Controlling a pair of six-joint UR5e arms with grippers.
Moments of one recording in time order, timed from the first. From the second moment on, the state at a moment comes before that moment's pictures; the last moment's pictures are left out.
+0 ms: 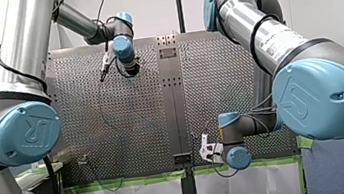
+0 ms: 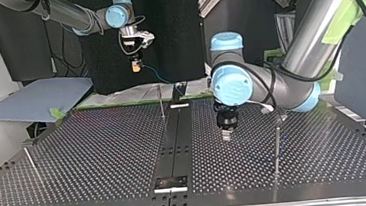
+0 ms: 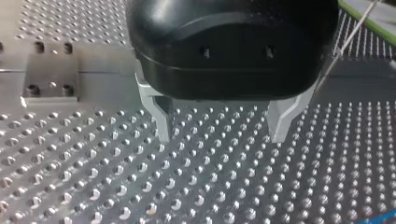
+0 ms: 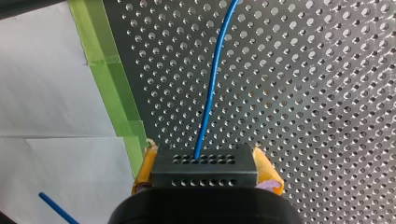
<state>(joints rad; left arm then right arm) -0.35 -1.85 -1.45 -3.20 -1.92 -1.33 2.12 -0.67 1.95 -1.13 1.68 1.78</state>
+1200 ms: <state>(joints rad) -0.28 -1.96 -1.42 -3.12 -1.94 -1.19 2.12 -0.67 1.95 -1.14 1.68 1.78</state>
